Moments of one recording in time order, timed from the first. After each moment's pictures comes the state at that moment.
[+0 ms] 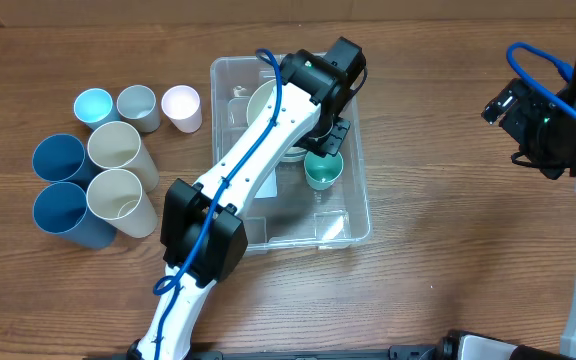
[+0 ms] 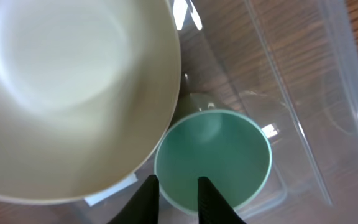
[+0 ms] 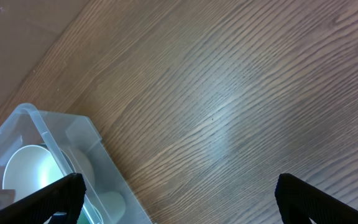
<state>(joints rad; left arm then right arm) -0.63 2.29 2.28 -1.42 0.02 -0.17 -0.22 1.44 1.61 -1.19 -0.09 0.51</state>
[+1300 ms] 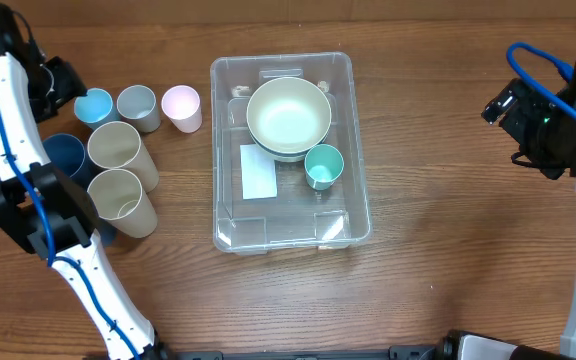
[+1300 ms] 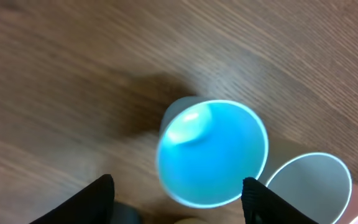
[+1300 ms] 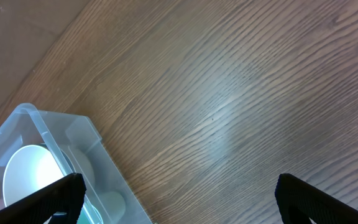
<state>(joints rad) 0.39 2.43 2.48 -1.35 0.12 -0.22 -0.22 1.44 1.61 -1.19 -0.09 0.51</state>
